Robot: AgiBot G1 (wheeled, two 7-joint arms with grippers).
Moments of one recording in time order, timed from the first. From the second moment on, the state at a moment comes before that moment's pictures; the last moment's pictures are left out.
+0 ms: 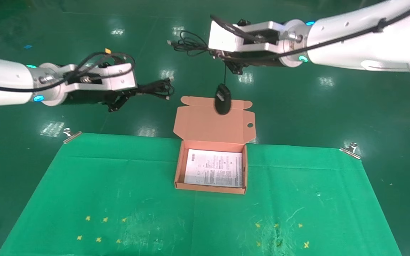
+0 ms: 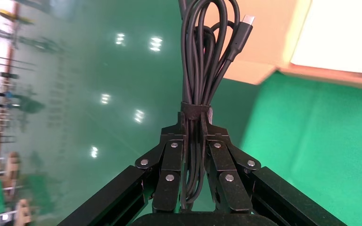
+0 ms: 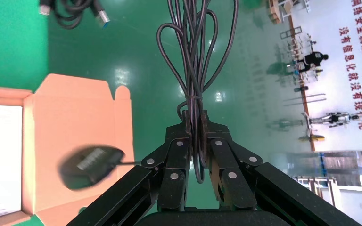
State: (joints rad) left arm -1.70 0.97 0.78 -1.04 1.95 0.98 -0.25; right arm 1.81 -1.29 -0.59 0.82 -2.02 -0.93 0.02
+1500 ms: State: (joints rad) left arm -1.64 0.76 0.80 -1.31 2.16 1.14 -0.59; right arm 1.65 -1.36 -1.01 0.64 -1.79 -0.79 0.26
